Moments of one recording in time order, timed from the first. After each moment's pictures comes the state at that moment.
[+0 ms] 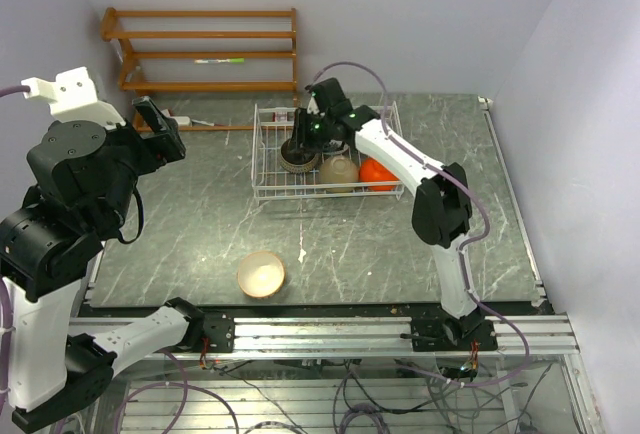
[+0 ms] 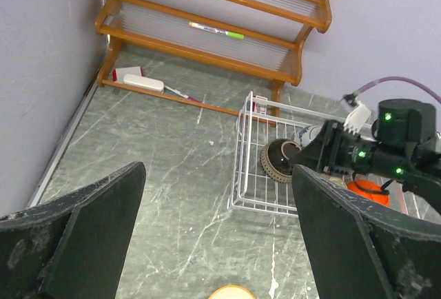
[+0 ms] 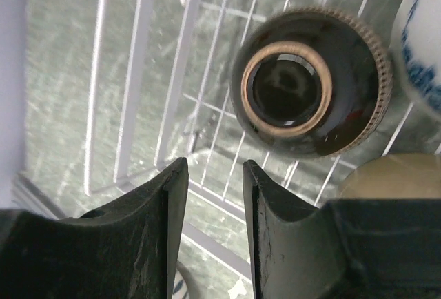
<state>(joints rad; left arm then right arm) -0.56 0.99 1.86 -1.07 -0.65 -0.36 0.59 2.19 2.01 -0.57 -0.24 0.54</state>
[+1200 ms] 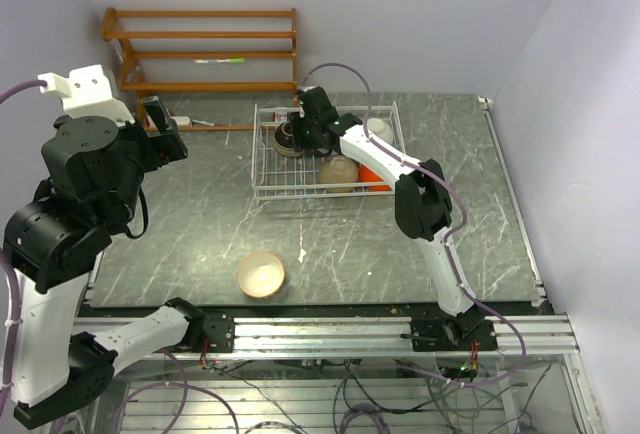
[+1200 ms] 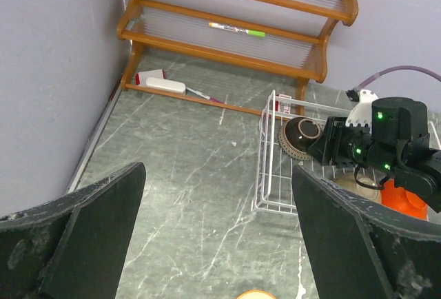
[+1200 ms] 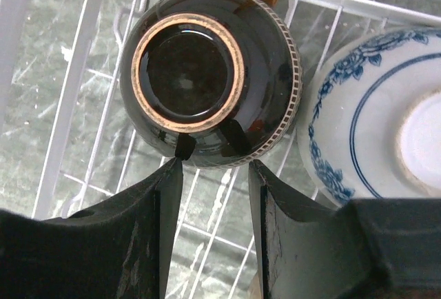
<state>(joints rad) -0.56 1.00 1.84 -1.05 -0.69 -0.29 0.64 2.35 2.10 -0.51 0.06 0.30</state>
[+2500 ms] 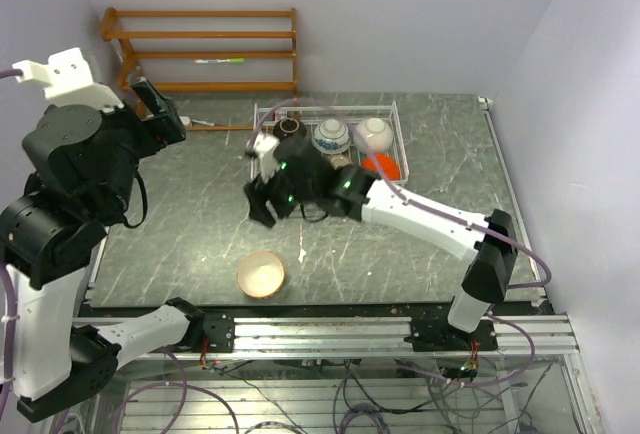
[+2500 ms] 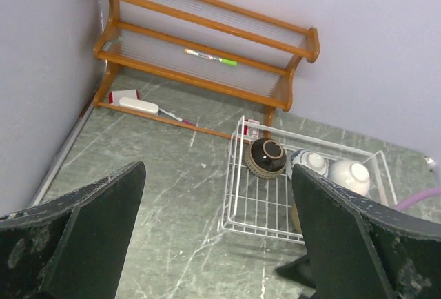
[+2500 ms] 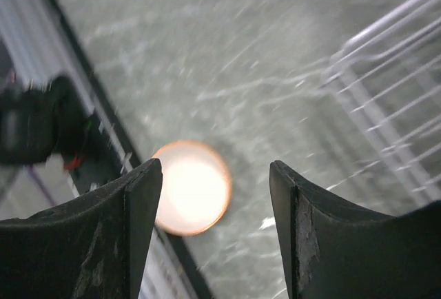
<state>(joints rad) -0.56 1.06 1.93 -0.99 -0.68 -0.33 1.01 1.73 1.67 -0.47 -0.08 0.16</state>
